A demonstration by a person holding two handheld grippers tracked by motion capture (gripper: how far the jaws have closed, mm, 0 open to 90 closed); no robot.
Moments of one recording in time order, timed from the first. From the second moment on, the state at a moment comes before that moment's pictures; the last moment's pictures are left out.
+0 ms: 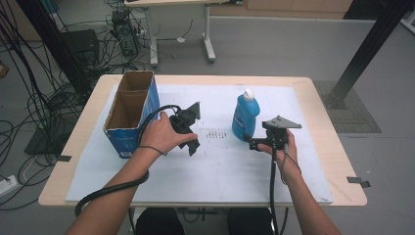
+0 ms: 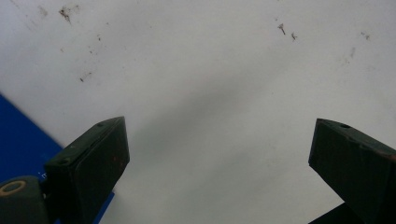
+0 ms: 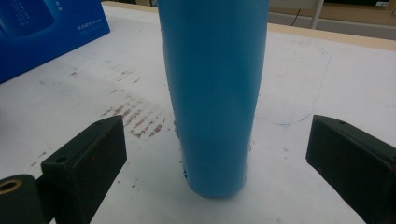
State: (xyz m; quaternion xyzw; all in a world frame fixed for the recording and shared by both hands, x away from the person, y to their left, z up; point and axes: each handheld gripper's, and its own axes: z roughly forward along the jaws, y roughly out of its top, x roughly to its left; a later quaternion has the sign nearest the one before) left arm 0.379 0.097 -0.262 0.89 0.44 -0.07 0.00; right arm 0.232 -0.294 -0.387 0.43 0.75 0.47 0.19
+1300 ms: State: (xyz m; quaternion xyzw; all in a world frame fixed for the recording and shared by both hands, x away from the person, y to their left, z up) left arm 0.380 0.095 -0.259 0.89 0.44 -0.07 0.01; right arm 0.234 -0.296 -0.392 0.42 0.74 0.48 0.18
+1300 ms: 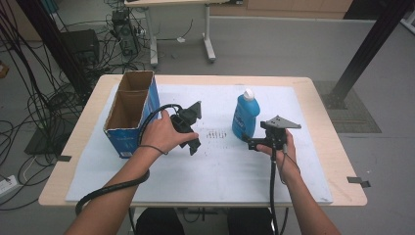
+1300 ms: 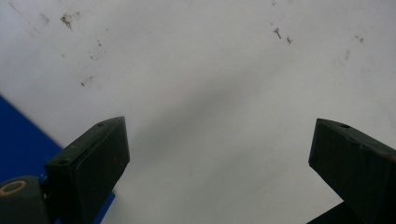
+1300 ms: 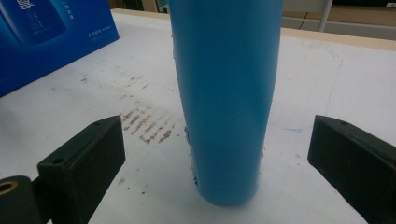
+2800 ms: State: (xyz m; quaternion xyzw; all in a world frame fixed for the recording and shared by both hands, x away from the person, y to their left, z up) left arm 0.377 0.097 -0.258 0.90 0.44 -0.07 0.01; right arm 0.232 -0.294 -0.395 0.42 0.74 0.48 0.18
